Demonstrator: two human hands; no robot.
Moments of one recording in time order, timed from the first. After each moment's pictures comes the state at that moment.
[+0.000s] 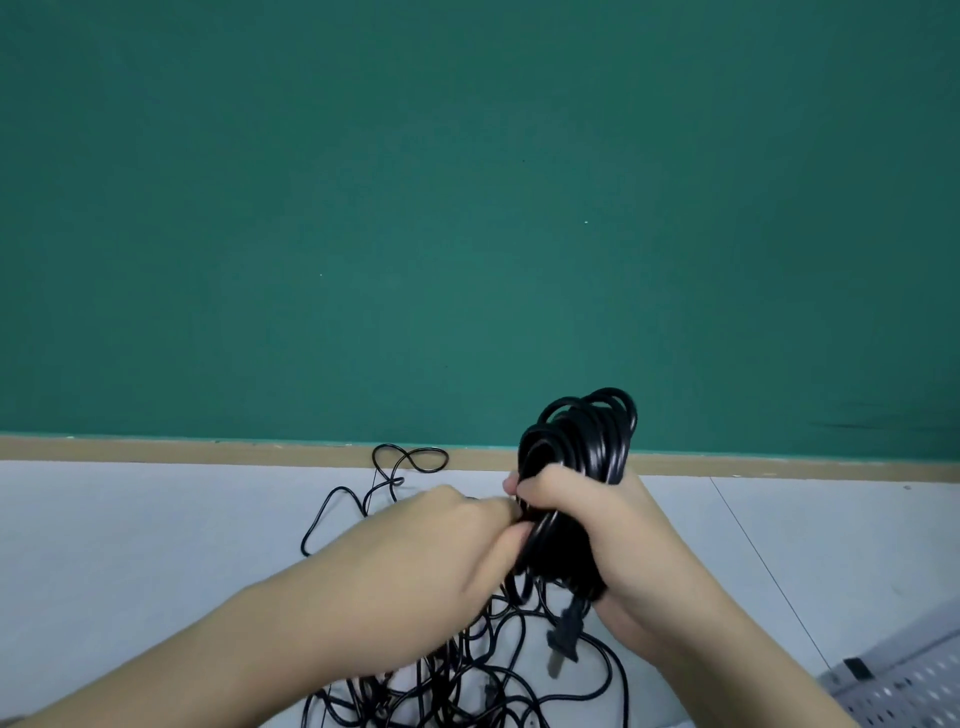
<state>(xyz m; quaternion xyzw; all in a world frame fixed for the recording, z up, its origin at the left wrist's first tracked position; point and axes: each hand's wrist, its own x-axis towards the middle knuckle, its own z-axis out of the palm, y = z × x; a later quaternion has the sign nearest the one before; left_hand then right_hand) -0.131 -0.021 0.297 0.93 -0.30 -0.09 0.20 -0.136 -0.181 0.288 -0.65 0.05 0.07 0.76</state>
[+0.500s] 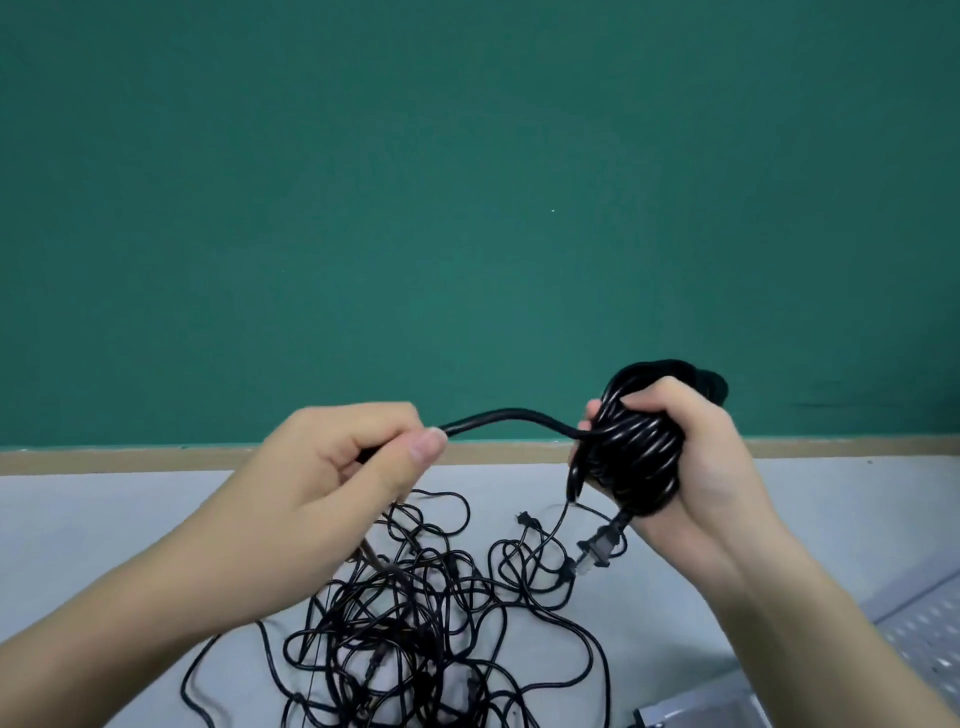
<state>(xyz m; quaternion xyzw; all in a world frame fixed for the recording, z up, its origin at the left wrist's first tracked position) -0.113 0.009 0.304 0.81 -0.34 0.10 0.47 -0.113 -0.250 0.298 -0.48 0.14 -0.02 0.87</state>
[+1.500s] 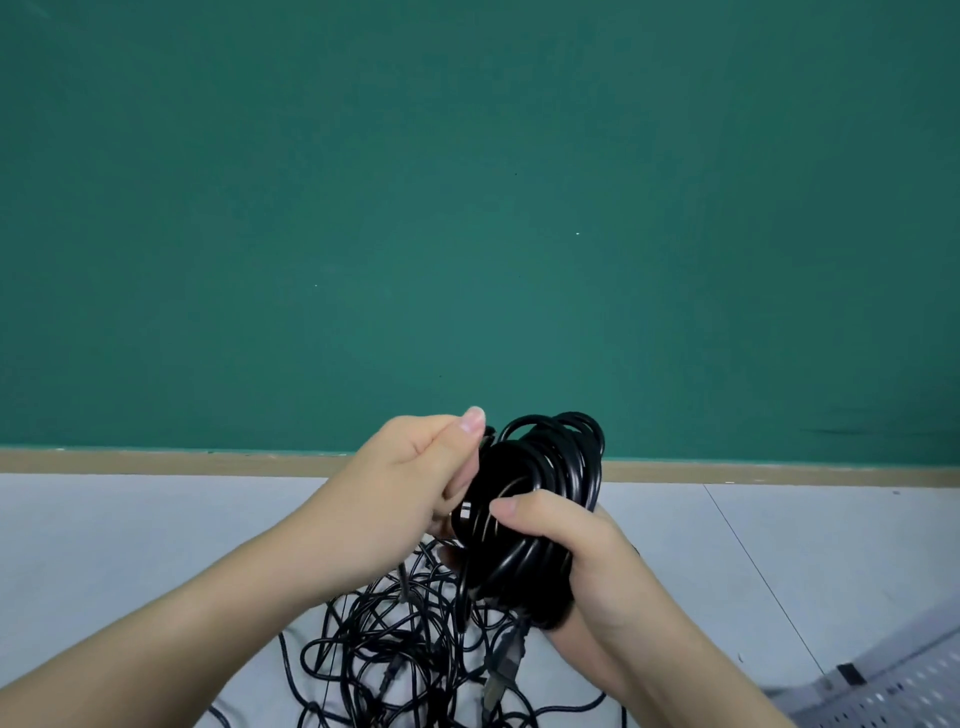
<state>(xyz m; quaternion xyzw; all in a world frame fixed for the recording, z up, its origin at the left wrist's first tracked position) -0.098 -0.011 0.296 0.78 -0.20 -0.06 0.59 -0.145 -0.173 0.276 -0.53 -0.02 0.16 0.83</state>
